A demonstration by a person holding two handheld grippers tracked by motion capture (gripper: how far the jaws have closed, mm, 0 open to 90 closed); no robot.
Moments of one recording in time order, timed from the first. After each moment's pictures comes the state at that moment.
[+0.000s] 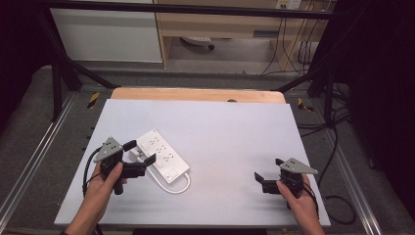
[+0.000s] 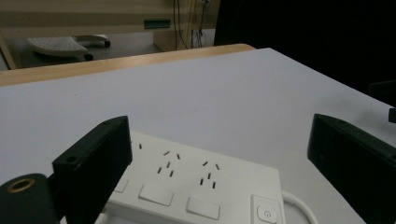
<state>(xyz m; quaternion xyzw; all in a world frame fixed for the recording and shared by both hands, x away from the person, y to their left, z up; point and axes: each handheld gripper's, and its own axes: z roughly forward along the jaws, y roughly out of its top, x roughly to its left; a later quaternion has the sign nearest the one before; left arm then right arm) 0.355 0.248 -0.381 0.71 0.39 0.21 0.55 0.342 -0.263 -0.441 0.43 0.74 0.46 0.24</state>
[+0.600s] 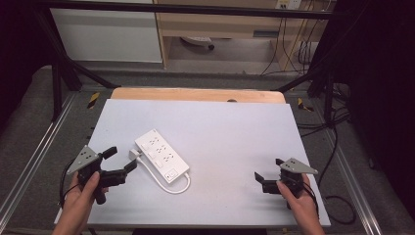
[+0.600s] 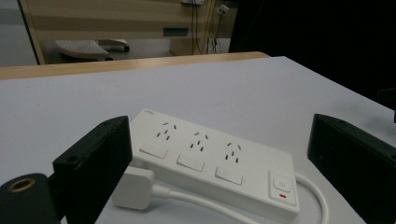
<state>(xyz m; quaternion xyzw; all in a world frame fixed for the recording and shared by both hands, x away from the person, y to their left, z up) 0.326 0.291 -0.383 0.68 0.41 0.22 0.56 0.343 -0.264 -0.442 0.43 0.74 0.46 0.24</state>
